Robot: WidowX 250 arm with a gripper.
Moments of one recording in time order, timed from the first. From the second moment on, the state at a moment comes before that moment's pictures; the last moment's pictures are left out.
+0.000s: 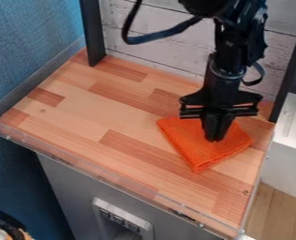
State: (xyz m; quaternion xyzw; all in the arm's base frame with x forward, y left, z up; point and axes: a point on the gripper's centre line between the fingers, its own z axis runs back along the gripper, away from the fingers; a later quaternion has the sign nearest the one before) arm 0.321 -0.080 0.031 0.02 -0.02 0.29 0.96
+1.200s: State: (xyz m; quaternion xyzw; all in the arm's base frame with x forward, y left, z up) arm 0.307 -0.070 0.021 0.00 0.05 0.30 0.95
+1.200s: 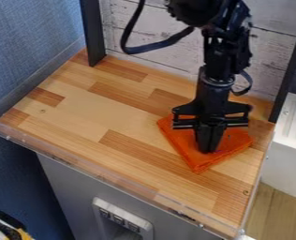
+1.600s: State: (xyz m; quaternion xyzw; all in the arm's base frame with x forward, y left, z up) arm 0.308 -0.064 0.017 -0.03 0.03 0.29 0.95
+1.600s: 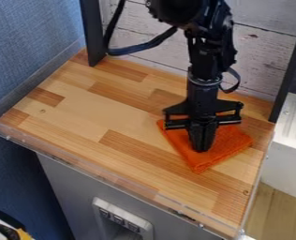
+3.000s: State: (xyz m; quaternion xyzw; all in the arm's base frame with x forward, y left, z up) arm 0.332 -0.019 0.019 0.01 -0.03 0.05 1.00
